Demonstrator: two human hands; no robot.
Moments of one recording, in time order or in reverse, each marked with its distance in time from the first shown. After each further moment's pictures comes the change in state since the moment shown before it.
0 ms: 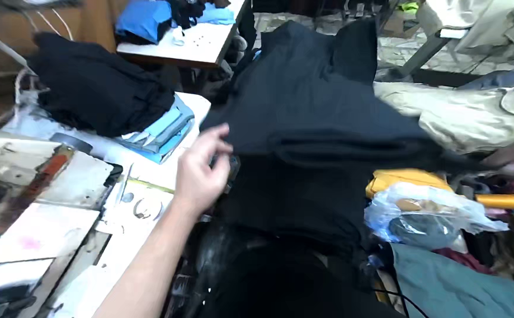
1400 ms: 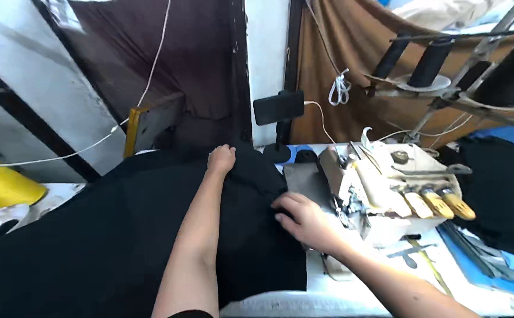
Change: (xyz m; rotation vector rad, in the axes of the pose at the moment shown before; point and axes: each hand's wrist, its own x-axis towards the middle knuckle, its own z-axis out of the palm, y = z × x) left_hand -0.354 -0.051 -0.414 0.619 0.708 -1.489; right_hand 0.087 -0.606 0.357 0.199 -0.633 -1.511
